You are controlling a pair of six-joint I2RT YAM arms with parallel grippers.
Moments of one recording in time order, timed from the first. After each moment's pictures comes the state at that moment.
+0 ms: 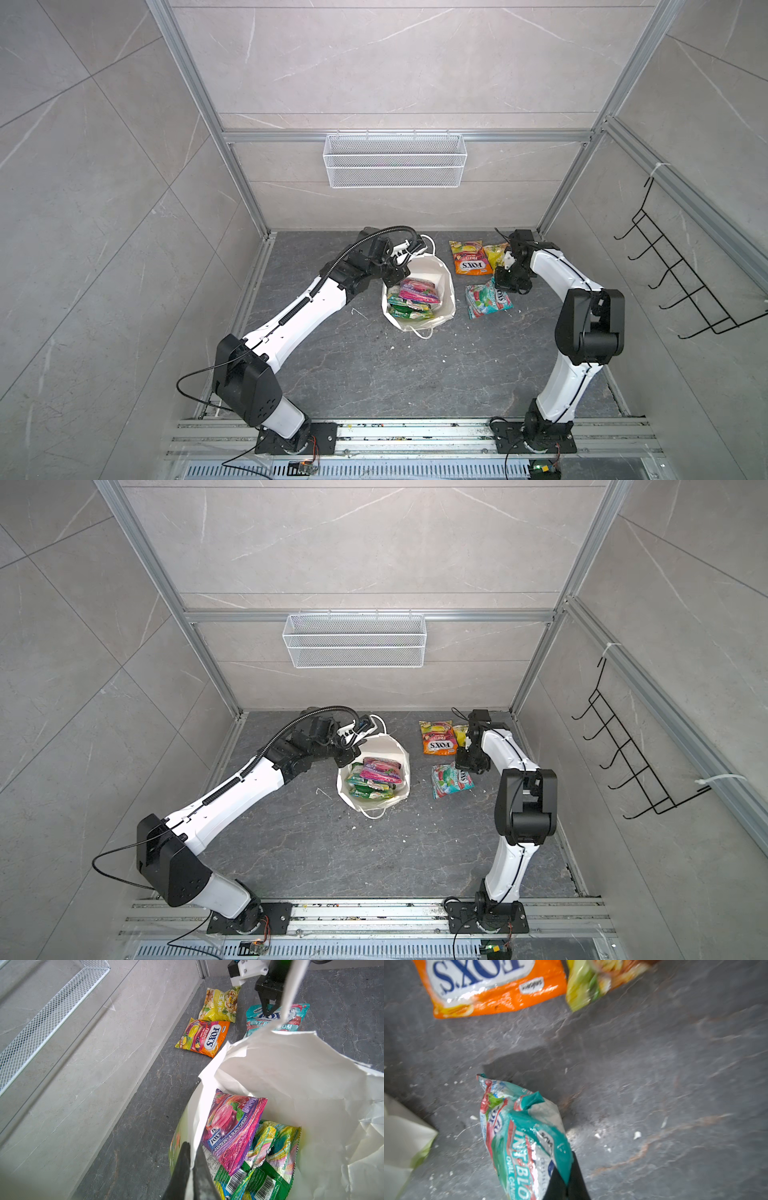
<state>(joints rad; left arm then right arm) -0.65 1.54 1.43 -0.43 0.17 0.56 -0.02 1.91 1.53 -0.95 -0.02 0.12</state>
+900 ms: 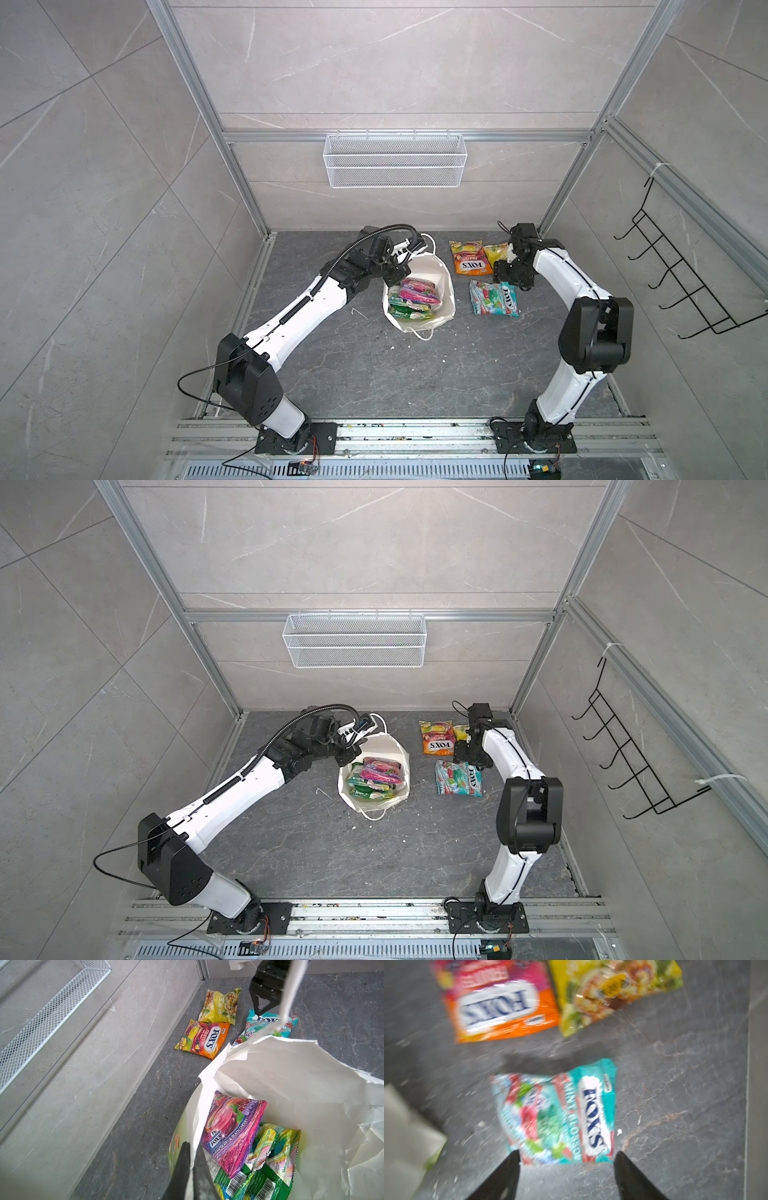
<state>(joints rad) -0.65 1.55 1.44 -0.43 0.18 0.54 0.03 1.78 1.49 -0.92 0.02 0.15</state>
